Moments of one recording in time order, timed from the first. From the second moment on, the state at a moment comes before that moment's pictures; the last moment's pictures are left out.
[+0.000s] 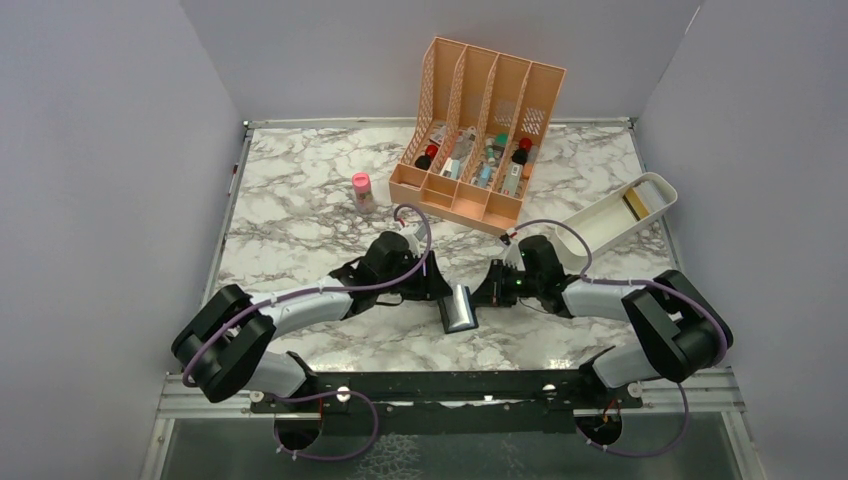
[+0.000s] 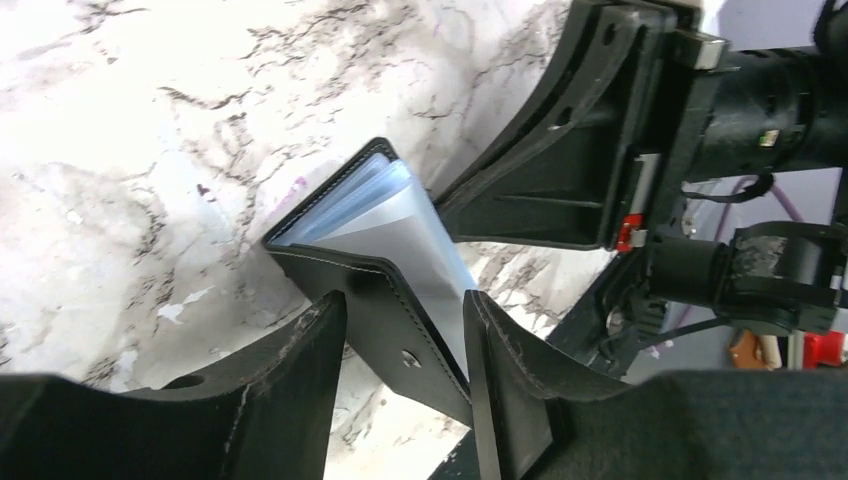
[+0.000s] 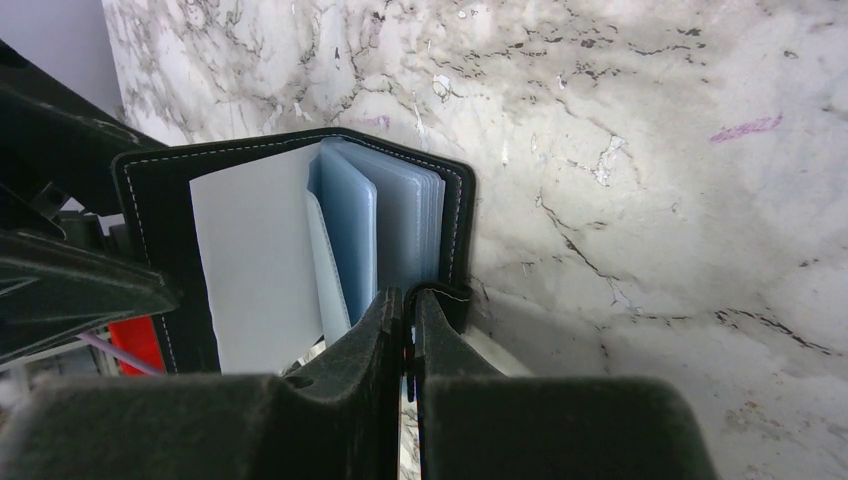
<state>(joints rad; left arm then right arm) -0.77 1.36 0.58 0.20 0.30 -0.73 0.51 1.45 0.40 0.31 -0.55 0.68</state>
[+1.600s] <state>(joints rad) -0.77 1.35 0.57 0.18 0.28 -0.77 0.51 1.45 0.40 0.31 -0.55 0.68</state>
